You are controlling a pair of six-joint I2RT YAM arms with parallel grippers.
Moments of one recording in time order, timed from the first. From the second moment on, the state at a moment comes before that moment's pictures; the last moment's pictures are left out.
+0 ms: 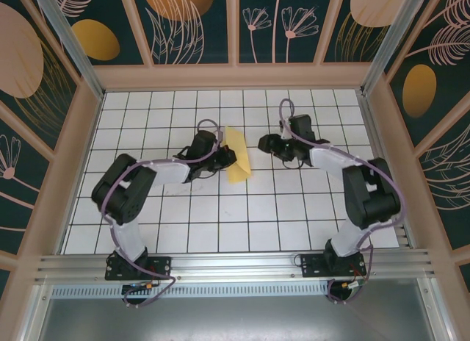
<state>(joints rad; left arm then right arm) -0.58 1.80 0.94 0.23 0.30 -0.87 0.32 1.64 0.97 -0.10 -0.43 0.61</state>
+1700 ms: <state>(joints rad) -0.80 2.26 1.63 -0.71 -0.66 -0.57 0.11 1.43 0.82 -0.21 -0.14 0.73</state>
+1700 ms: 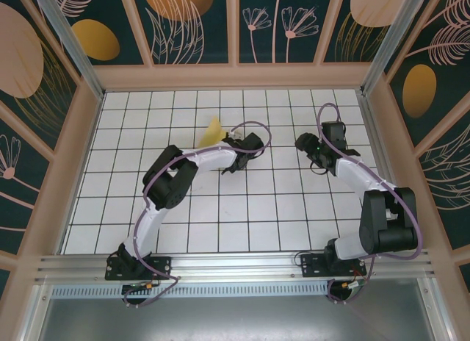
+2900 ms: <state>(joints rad) -0.38 1.35 0.69 -0.08 -0.14 -0.91 0.68 2.20 1.58 -0.28 -0.35 0.60</state>
